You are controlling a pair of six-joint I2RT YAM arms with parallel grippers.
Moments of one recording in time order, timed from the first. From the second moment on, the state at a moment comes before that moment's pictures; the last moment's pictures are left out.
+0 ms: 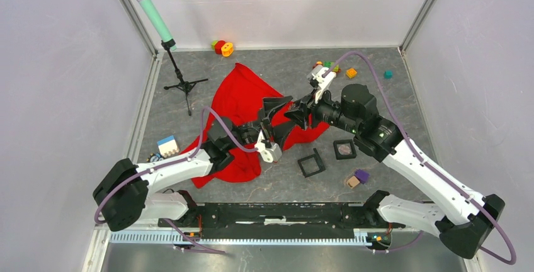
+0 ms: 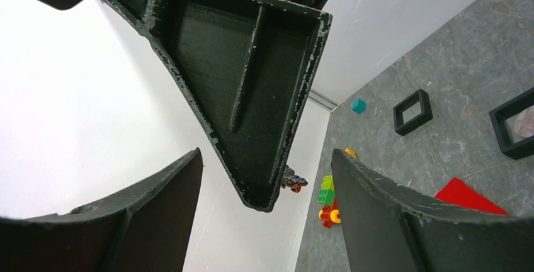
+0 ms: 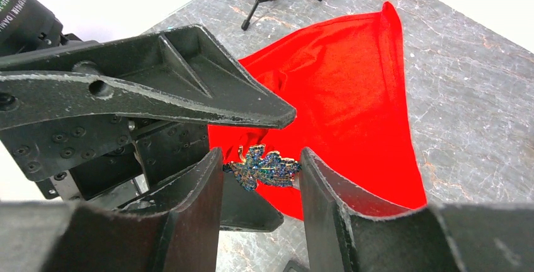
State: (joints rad) left arm -0.86 1.24 0.62 0.92 0.47 0.99; right arm 0.73 1.04 1.06 -0.23 -0.25 0.08
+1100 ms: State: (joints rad) left arm -0.91 1.27 0.68 0.79 0.39 1.11; right arm 0.73 1.03 1.08 -0.33 -0.19 0.17
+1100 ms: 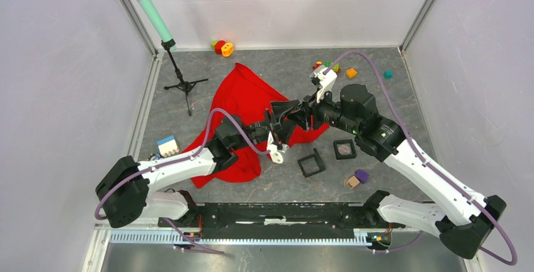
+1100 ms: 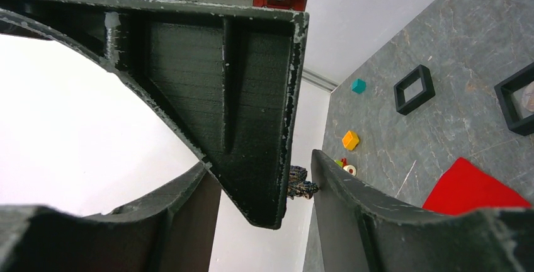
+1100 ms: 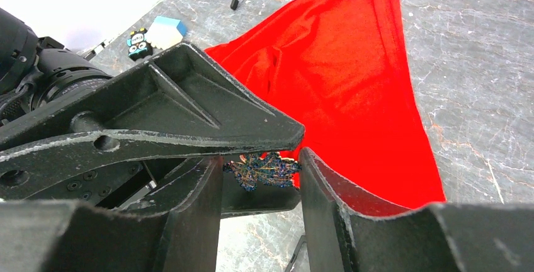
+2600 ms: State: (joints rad) left arm -0.92 1.26 0.49 0.95 0.15 0.57; right arm 0.72 0.99 0.93 -0.16 -0.13 0.21
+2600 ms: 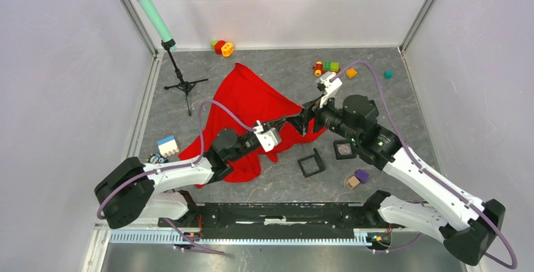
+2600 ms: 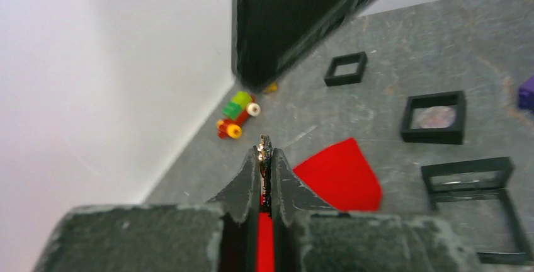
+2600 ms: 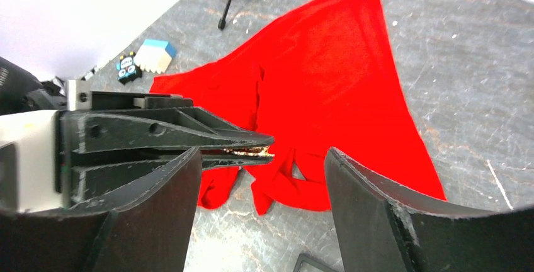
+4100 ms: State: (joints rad) left arm -0.81 1.55 0.49 0.70 0.37 -0.97; right arm 0.72 0.80 0.51 -0.46 0.01 0.21
